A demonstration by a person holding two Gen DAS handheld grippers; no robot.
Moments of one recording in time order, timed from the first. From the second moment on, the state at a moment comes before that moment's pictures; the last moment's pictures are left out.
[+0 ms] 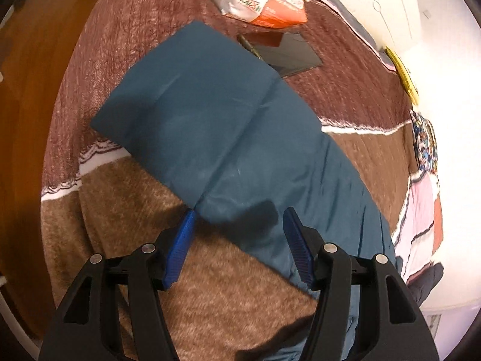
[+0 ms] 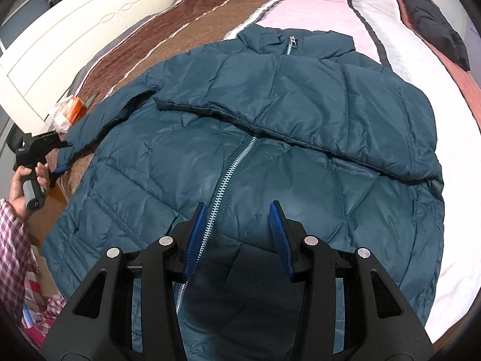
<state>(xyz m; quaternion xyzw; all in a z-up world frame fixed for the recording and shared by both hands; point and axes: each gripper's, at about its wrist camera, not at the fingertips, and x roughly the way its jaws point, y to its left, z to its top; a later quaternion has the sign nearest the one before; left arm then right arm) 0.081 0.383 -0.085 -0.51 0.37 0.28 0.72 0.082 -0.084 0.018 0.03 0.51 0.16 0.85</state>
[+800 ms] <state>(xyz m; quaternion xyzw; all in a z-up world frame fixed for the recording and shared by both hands) 0.110 0.286 0.087 -0.33 0.26 0.15 0.89 0.075 -0.125 0.029 0.08 0.48 0.13 0.86</state>
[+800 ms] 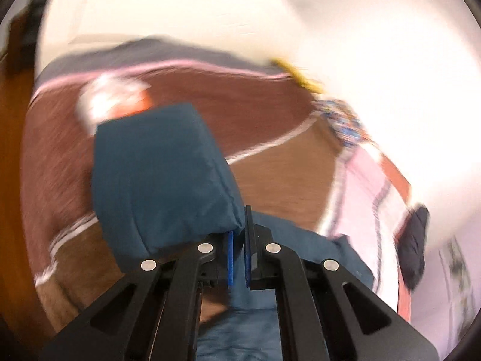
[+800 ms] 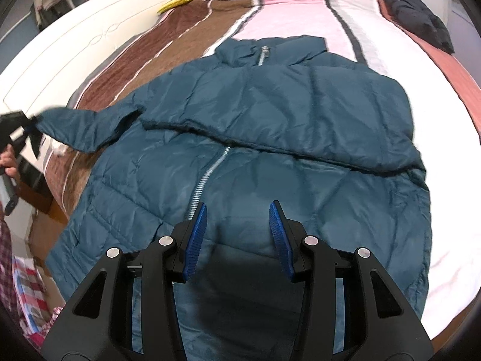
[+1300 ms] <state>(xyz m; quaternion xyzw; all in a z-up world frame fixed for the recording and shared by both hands) 0.176 0.016 0.099 -0.13 0.33 -0.16 0.92 0.052 -0.217 0.030 0.15 0.46 0.06 0.87</state>
